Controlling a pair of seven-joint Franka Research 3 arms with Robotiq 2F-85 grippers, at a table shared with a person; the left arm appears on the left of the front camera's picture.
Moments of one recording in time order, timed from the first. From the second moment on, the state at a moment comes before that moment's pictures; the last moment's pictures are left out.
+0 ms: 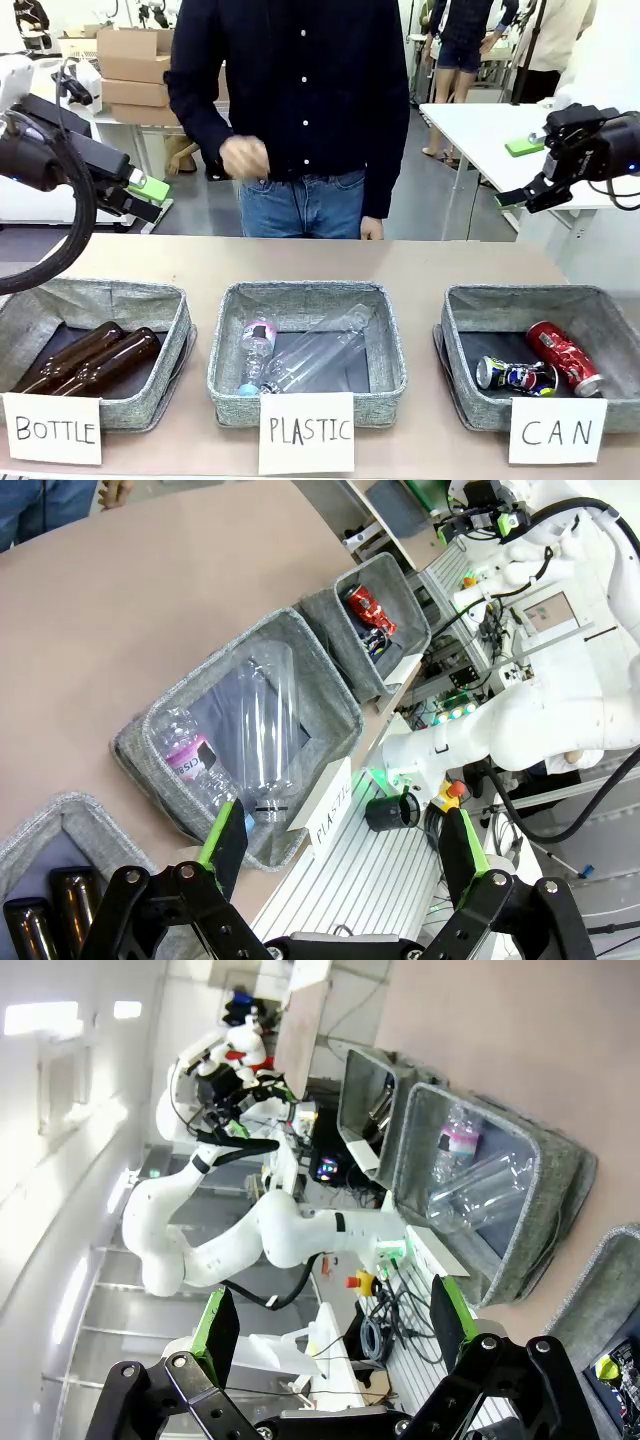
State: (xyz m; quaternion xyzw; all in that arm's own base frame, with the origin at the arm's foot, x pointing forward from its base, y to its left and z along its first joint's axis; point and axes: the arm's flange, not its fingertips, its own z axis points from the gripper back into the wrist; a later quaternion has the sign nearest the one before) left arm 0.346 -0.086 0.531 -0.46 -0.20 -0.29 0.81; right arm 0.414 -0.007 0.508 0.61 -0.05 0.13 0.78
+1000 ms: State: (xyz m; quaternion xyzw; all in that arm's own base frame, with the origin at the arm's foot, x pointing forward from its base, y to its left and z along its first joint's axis) left arm 0.346 -0.086 0.531 -0.46 -0.20 -0.29 0.81; right arm 0.414 -0.007 0.508 0.61 -0.05 0.13 0.78
